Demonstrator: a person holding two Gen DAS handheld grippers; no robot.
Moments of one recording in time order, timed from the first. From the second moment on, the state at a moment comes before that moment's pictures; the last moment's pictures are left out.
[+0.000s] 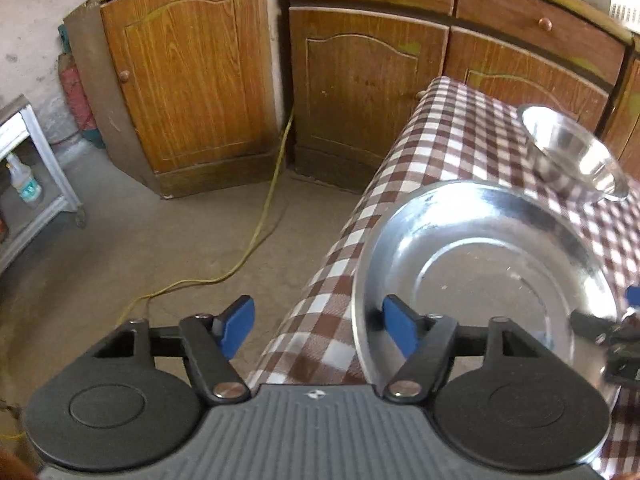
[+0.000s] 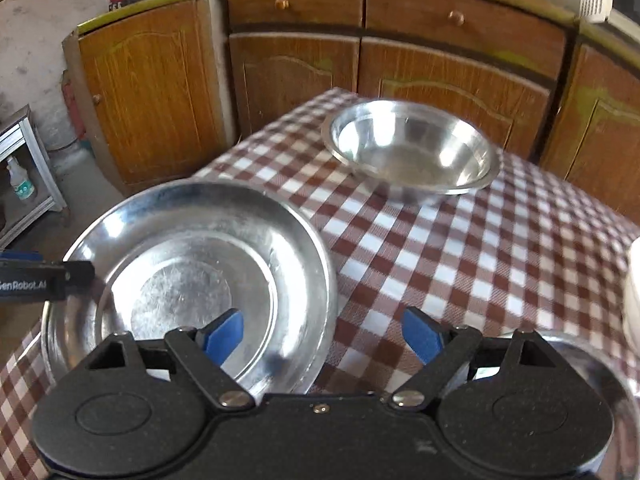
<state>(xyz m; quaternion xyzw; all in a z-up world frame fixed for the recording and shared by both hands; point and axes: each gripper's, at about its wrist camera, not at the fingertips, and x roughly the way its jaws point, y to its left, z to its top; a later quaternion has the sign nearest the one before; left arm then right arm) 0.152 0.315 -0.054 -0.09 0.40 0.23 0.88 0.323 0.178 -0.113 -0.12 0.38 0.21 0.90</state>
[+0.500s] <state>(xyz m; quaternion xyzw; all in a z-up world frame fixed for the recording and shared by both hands) 0.149 0.298 -0.044 -0.08 0.37 0.20 0.90 0.309 0.169 -0.111 -0.07 0.37 0.24 0.89</state>
